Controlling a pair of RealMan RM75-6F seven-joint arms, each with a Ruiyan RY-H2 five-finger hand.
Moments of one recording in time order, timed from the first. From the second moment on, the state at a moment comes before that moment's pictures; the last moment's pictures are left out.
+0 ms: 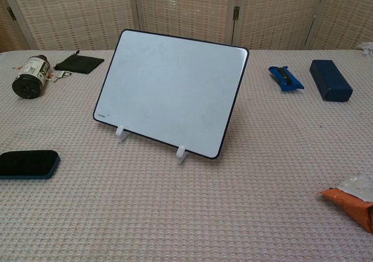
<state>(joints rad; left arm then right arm) 0.22 -1.20 0.12 -1.58 1.89 1.79 0.29 -0.12 -1.16 -0.17 -1.61 -1.93 1.65 -0.27</state>
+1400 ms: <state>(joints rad) -0.22 -1.43 -0.17 -1.82 1.16 1.20 0.71 -0.03 -1.16 -0.12 -1.68 -1.76 1.42 -0.29</state>
